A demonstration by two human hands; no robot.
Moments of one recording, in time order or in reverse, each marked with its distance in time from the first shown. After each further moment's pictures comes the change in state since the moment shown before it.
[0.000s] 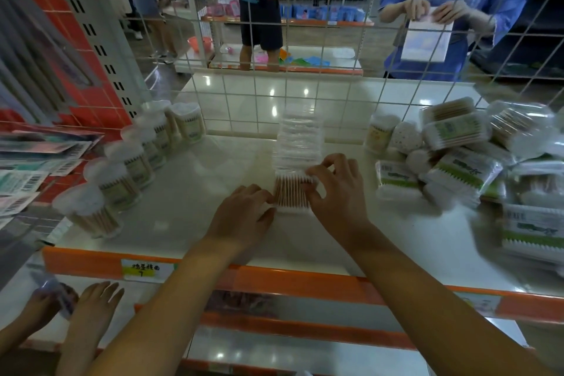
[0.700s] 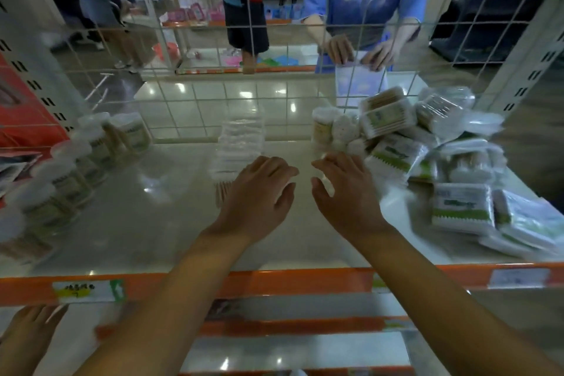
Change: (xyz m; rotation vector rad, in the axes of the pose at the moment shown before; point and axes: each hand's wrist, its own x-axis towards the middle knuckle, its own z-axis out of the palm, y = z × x) left_hand 0.038 0.105 0.015 -0.007 0.204 0.419; right_hand -0.016 0.057 -0.081 -0.078 -0.020 0.064
